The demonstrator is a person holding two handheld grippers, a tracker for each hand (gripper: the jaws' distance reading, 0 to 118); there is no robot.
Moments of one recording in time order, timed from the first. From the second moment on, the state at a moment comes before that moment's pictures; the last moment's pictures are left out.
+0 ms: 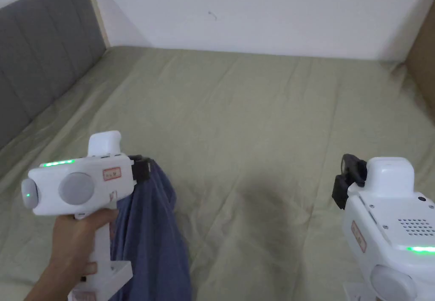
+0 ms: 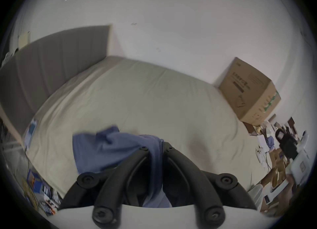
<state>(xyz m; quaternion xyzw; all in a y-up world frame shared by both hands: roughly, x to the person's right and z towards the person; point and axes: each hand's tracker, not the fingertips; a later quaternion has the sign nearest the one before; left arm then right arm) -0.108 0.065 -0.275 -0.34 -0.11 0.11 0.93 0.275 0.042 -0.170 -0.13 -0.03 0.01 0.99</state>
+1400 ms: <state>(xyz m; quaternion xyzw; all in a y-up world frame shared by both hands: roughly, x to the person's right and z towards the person) 0.153 -0.124 -0.310 -0.51 -0.28 -0.09 0.81 0.376 0.027 -0.126 -0.15 -0.16 -0.01 0.97</state>
